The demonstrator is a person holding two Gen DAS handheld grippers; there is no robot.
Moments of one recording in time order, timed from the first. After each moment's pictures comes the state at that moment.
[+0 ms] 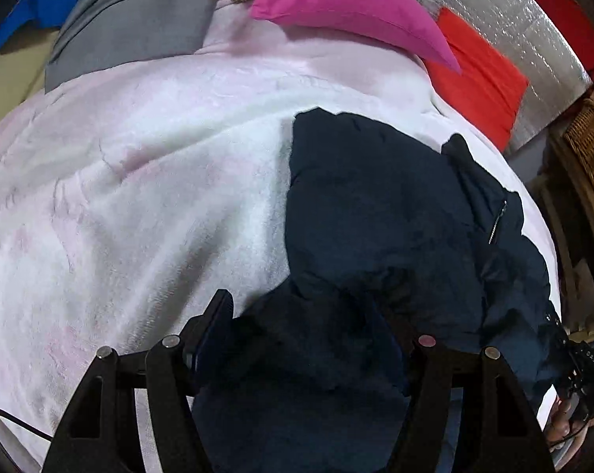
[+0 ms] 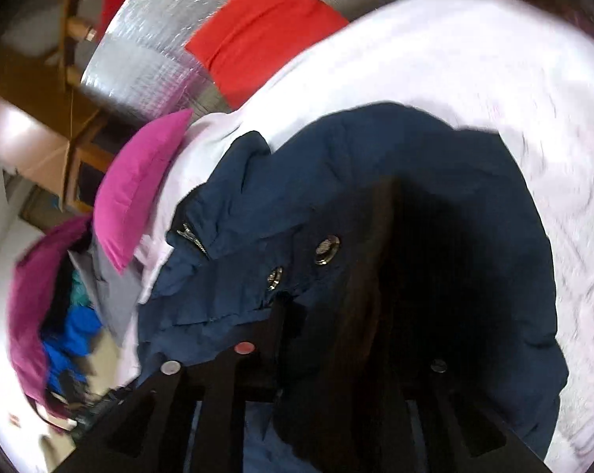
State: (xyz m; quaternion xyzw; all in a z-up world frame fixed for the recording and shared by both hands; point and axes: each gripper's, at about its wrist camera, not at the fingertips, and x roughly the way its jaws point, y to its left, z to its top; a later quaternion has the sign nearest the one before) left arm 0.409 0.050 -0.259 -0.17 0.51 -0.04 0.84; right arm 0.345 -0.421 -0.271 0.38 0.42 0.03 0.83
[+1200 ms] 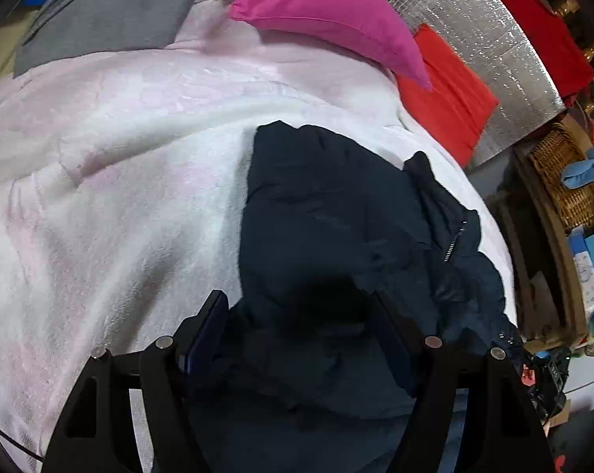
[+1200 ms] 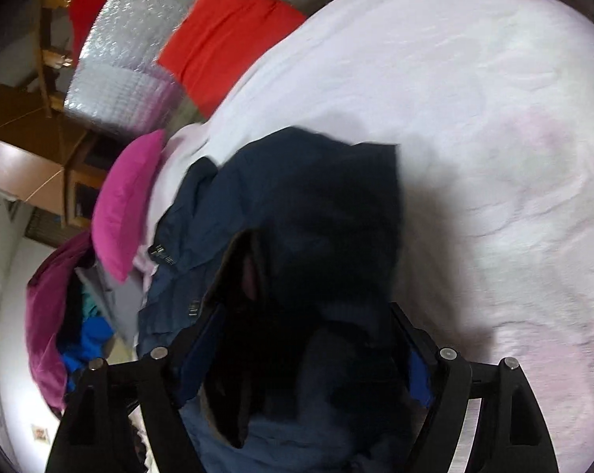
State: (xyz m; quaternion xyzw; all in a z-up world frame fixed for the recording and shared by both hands) left arm 0.418 0.056 -0.254 -0.24 0.50 -0.12 0.83; right arm 0.333 -0.494 -0.287 0.41 0.43 0.04 0.80
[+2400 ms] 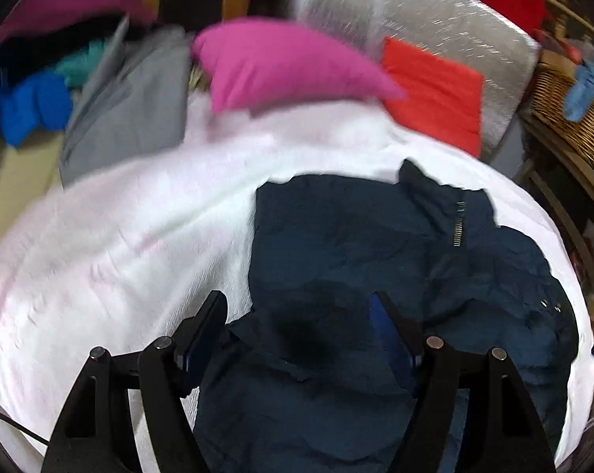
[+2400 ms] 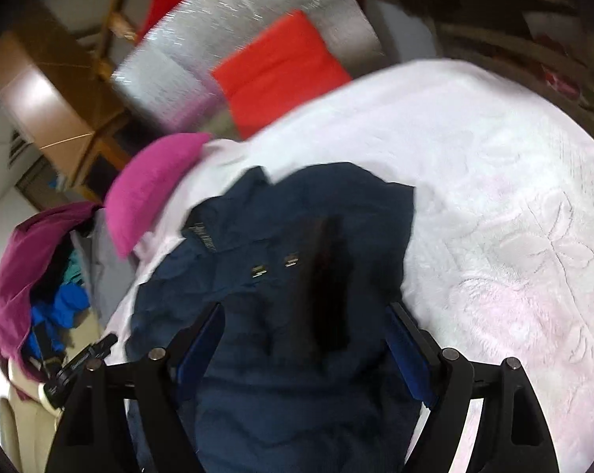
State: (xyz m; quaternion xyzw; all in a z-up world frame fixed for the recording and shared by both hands) left arm 0.355 0.004 -0.201 -0.06 0.40 -0.06 0.91; right arm 0.242 -0.432 -0.213 0.28 0.36 0.01 0.89
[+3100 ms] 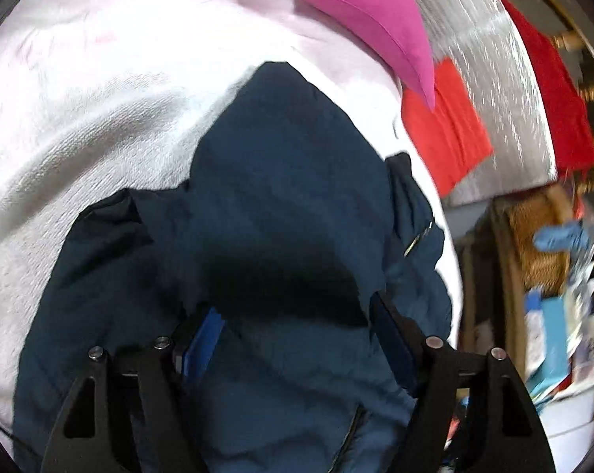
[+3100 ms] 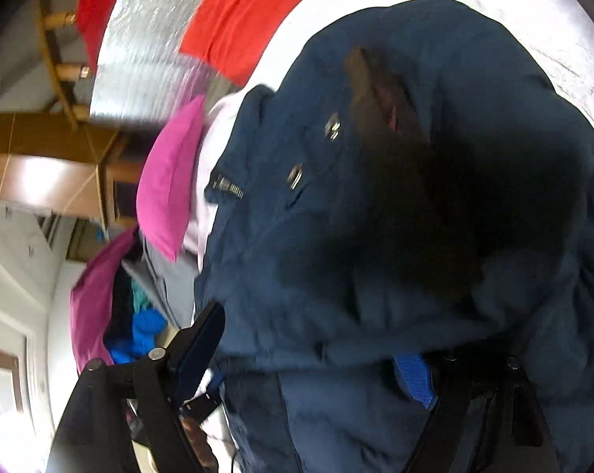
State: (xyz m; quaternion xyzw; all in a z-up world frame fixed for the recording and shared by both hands) left arm 0.391 0.030 -0.284 -0.40 0.49 -0.11 0.77; right arm 0.291 -0.393 -0.300 0.50 0.41 0.08 0.76
